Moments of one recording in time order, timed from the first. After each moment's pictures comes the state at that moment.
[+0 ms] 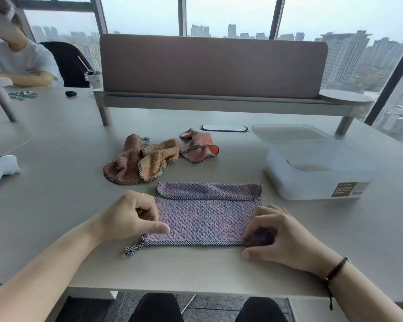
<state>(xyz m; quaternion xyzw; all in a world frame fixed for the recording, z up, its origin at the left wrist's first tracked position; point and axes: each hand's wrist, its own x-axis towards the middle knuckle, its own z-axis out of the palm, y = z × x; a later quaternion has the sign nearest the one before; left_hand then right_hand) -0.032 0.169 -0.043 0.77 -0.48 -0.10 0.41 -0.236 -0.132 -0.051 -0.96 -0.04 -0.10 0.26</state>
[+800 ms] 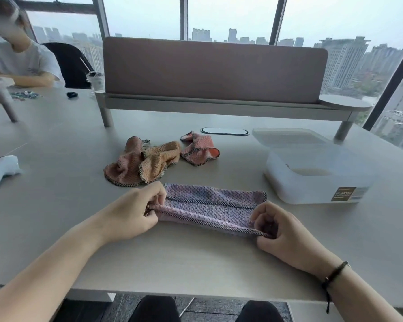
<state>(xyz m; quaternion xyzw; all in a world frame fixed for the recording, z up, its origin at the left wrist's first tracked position) -0.045 0.162 -0.025 0.84 -0.46 -0.03 0.29 -0.236 -0.132 -0.054 -0.90 0.05 -0.13 0.40</state>
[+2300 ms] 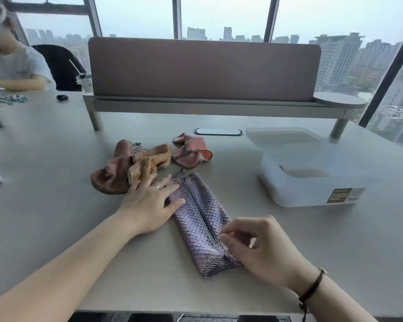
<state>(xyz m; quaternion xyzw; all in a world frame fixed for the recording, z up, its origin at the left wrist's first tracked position) -0.021 0.092 -0.043 0.93 -0.36 0.00 0.05 -0.228 -0.090 -0.036 -0.90 0.02 -0.18 0.38</state>
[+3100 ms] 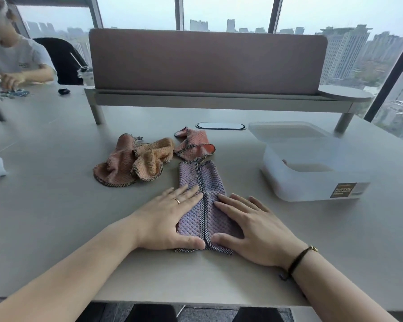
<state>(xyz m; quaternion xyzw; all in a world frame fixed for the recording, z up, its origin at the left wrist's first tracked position) -0.050 0.092 -0.049 0.84 -0.53 -0.09 -0.01 -0.201 -0.110 -0.050 -0.99 0.00 -0.03 0.12</state>
